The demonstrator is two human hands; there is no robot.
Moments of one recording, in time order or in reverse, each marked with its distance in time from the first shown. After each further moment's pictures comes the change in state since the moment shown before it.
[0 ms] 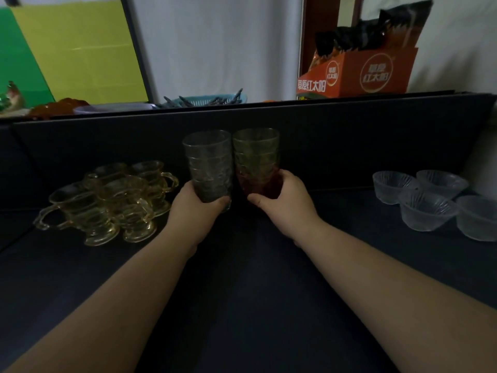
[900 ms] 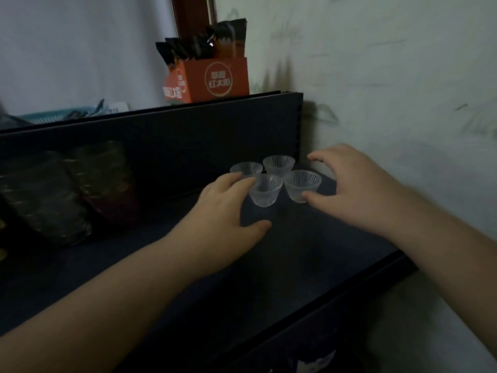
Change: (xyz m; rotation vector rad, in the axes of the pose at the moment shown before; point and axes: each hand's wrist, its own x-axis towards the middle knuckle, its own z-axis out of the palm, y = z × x) left_hand -0.141 0.121 0.126 0.450 -0.660 0.806; right_hand -0.126 0.028 -0.287 -0.821 0.150 -0.054
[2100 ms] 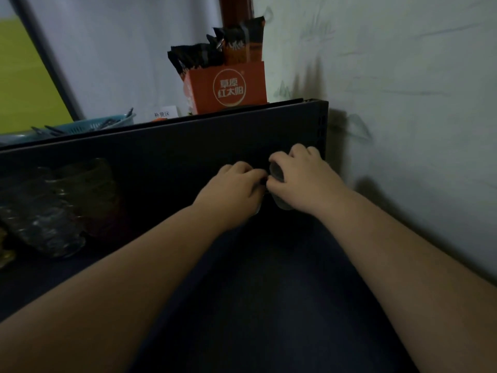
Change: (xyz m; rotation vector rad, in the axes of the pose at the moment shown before) left_hand 0.156 -0.028 0.041 0.370 0.091 -0.109; right_hand 0.154 0.043 0.085 0.005 -0.021 -0.179
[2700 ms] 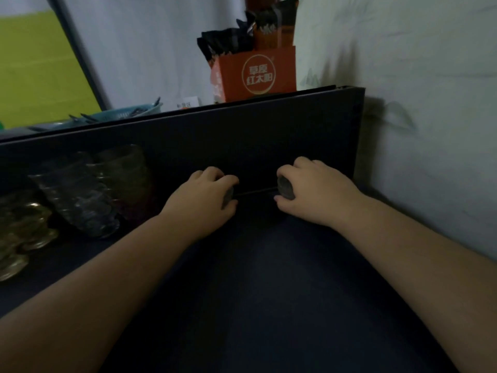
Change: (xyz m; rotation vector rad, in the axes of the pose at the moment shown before) left_hand -0.059 -0.077 -0.014 0.220 -0.051 -0.122; right_hand -0.014 -0.028 0.019 -0.014 -0.132 -0.147
